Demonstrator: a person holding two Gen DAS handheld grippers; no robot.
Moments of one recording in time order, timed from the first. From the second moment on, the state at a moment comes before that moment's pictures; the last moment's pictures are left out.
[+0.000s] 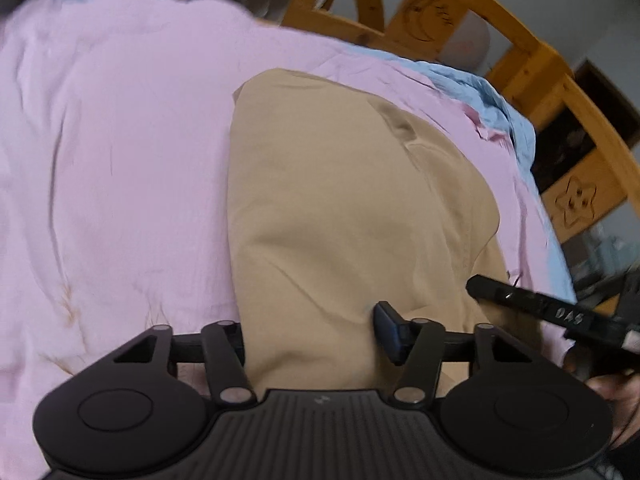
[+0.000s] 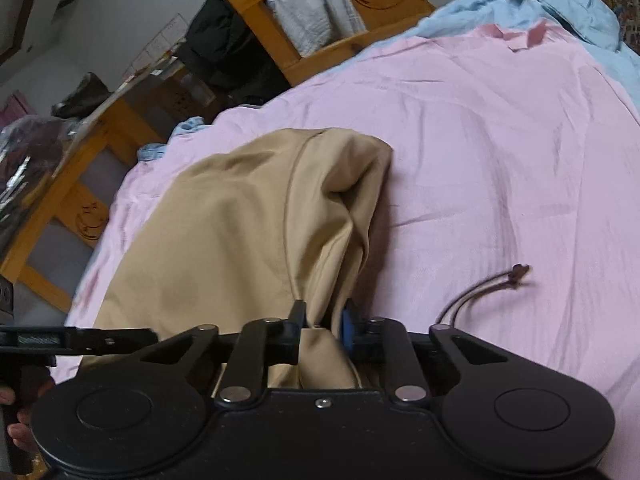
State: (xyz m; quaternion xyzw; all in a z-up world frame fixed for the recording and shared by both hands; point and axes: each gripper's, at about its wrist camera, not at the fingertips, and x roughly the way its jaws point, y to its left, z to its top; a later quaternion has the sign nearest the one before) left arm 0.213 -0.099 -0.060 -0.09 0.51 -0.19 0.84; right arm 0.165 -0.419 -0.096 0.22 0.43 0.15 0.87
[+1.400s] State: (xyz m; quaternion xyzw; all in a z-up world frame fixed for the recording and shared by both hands) left arm 0.366 0.060 -0.051 -0.09 0.46 -0.10 0.88; right arm 0.366 -0.226 -0.078 0.21 0.37 0.24 0.87
